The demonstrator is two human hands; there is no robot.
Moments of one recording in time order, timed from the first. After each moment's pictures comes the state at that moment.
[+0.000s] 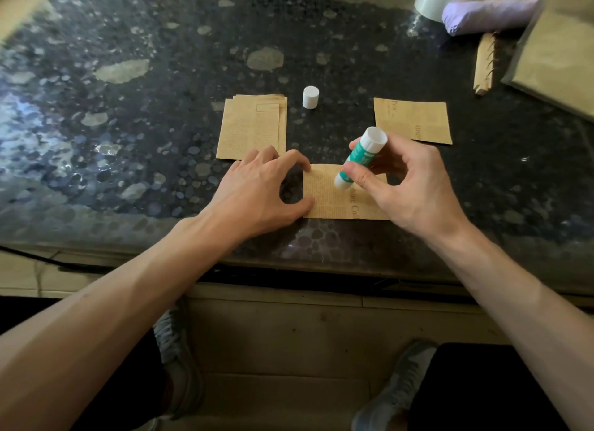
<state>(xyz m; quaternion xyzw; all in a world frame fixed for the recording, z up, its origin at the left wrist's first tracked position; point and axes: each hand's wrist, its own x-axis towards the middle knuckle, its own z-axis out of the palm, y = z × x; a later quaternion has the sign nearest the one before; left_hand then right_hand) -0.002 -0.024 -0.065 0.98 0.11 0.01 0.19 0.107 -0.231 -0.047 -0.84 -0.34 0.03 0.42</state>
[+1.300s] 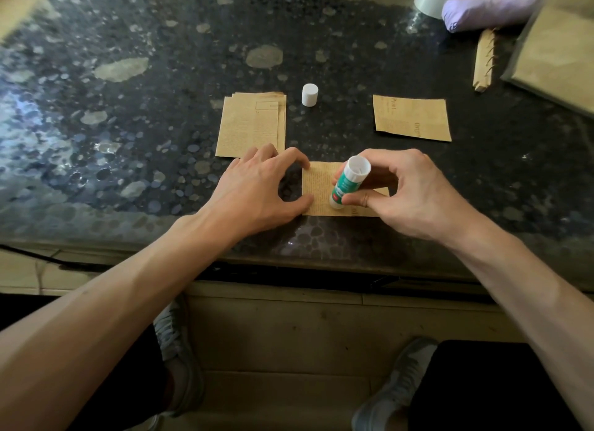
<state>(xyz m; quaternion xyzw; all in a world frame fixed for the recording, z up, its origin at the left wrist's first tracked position) -0.002 -0.023 -0.066 0.98 0.10 0.02 0.19 0.108 -0.237 -0.031 -0.84 -0.42 0.16 0.32</state>
